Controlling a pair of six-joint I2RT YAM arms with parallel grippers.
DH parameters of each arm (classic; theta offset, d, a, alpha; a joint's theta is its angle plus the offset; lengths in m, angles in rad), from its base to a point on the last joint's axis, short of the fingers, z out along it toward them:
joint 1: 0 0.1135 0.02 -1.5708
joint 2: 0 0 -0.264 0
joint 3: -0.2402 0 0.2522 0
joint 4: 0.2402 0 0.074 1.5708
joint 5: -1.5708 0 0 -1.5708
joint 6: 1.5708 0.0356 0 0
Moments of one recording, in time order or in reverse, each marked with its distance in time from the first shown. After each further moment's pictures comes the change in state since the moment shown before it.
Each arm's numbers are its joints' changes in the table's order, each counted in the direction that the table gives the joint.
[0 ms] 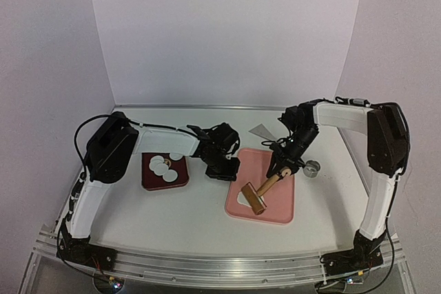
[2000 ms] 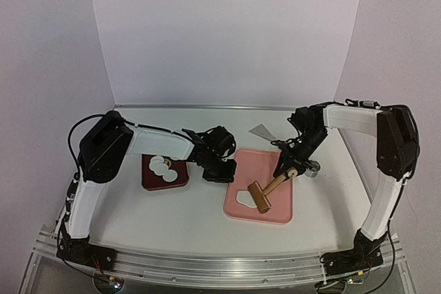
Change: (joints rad) left arm -0.004 -0.072 0.138 -0.100 0.023 -0.064; right arm -0.057 -0.083 0.107 -0.064 -0.015 0.048
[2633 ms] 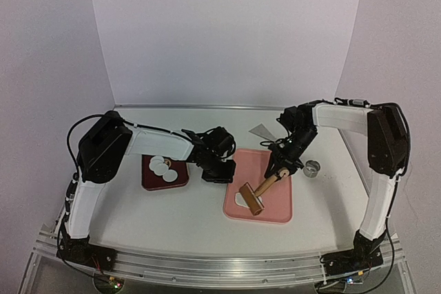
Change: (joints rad) left arm -0.004 -0.008 0.008 0.004 0.017 -0.015; right arm 0.073 0.077 -0.092 0.022 0.020 -0.010
